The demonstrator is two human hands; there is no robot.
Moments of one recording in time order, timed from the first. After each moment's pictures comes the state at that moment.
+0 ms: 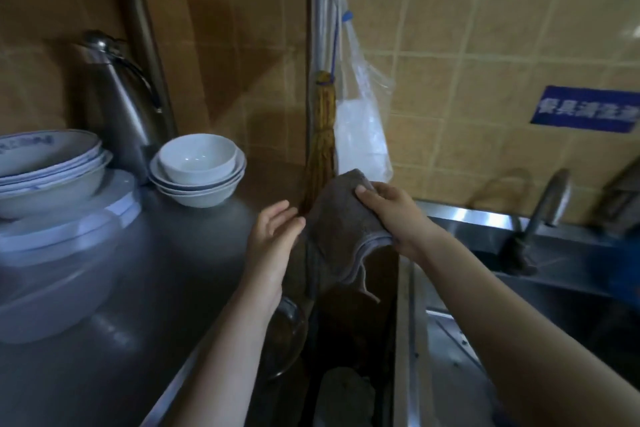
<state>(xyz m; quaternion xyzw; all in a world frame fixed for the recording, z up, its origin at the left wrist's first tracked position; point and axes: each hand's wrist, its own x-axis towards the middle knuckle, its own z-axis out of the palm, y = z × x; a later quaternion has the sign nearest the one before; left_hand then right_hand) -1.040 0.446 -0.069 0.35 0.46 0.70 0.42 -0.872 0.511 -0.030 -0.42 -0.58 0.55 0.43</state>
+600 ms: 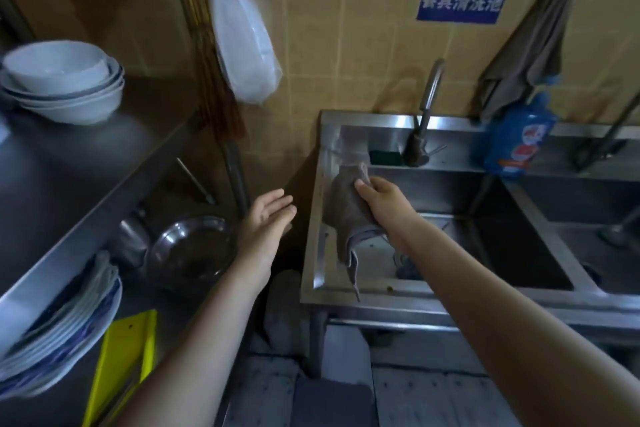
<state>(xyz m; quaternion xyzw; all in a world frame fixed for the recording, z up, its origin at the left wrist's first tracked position) -0.897 0.344 -0.169 0.41 0.50 0.58 0.50 -0.708 0.378 -0.145 -0.57 -0.50 0.49 0.43</state>
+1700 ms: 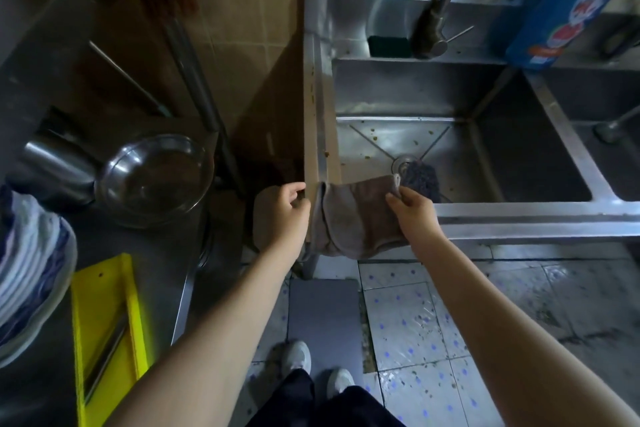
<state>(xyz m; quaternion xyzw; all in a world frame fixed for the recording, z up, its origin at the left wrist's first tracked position) -0.886 0.385 -0.322 0.43 0.65 0.38 0.50 -0.698 0.359 -0.295 -0.78 -0.39 0.38 0.32</state>
